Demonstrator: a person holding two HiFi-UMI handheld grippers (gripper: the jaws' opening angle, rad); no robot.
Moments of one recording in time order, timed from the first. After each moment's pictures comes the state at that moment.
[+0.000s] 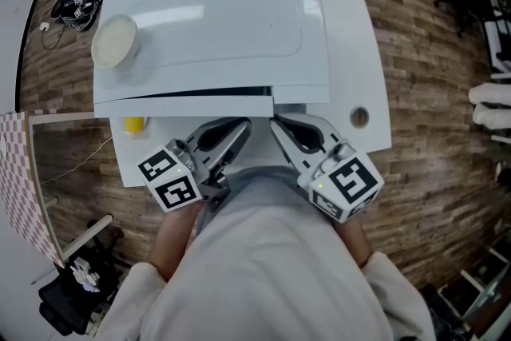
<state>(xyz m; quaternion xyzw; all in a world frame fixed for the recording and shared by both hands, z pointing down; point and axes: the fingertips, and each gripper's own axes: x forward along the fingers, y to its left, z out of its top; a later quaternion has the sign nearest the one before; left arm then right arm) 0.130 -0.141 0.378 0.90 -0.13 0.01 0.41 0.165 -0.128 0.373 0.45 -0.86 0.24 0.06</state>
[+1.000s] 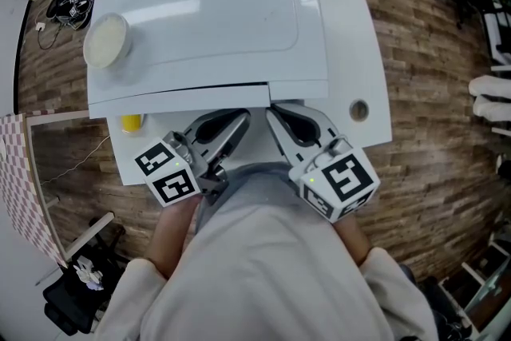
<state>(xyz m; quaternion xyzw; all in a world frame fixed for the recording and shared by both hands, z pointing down) 0.137 -0.148 0.381 0.91 -0.12 0.02 0.40 0.169 -0.140 0.372 0.49 -0.83 0.26 0.07</state>
